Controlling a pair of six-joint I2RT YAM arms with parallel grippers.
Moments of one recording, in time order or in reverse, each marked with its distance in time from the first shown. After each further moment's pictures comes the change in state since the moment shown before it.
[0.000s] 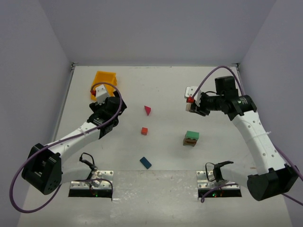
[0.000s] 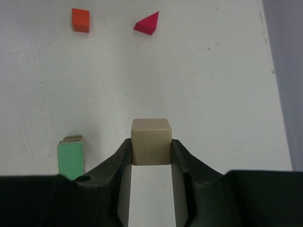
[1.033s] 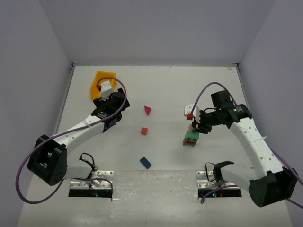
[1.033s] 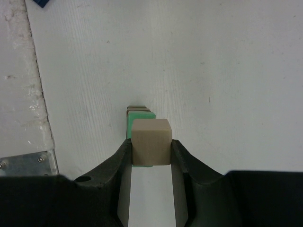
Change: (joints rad) left arm 0.000 0.117 0.111 -0.063 0.039 0.029; right arm 0.004 -0.064 -0.201 -0.184 -0.031 -0.096
